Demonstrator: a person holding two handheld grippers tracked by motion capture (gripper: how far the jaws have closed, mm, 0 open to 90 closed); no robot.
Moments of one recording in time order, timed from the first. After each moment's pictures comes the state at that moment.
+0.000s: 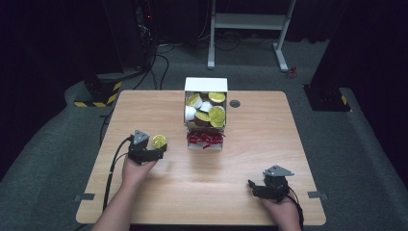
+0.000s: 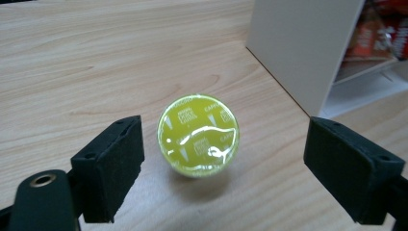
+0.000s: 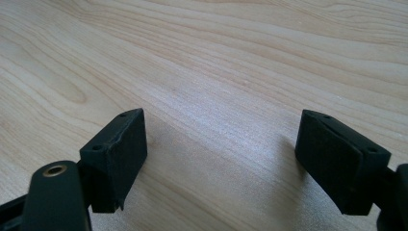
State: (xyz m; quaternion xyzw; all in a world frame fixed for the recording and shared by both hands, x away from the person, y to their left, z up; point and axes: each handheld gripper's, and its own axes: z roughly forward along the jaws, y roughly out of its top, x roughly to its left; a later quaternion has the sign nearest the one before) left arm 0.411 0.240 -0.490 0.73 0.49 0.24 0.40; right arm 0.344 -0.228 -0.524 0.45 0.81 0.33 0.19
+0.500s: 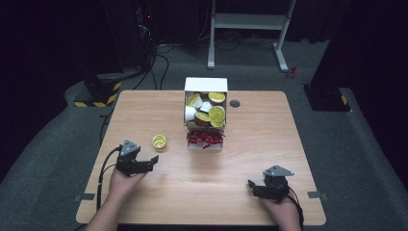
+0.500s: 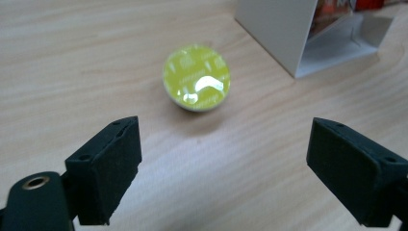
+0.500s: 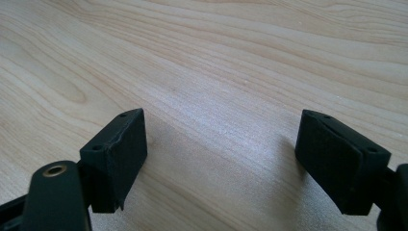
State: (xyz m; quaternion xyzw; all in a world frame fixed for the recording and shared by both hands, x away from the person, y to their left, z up) left arm 0.370 0.267 -0.491 0.75 0.48 0.22 0.40; right arm 0.344 -0.228 -0.524 0.45 0.81 0.33 0.19
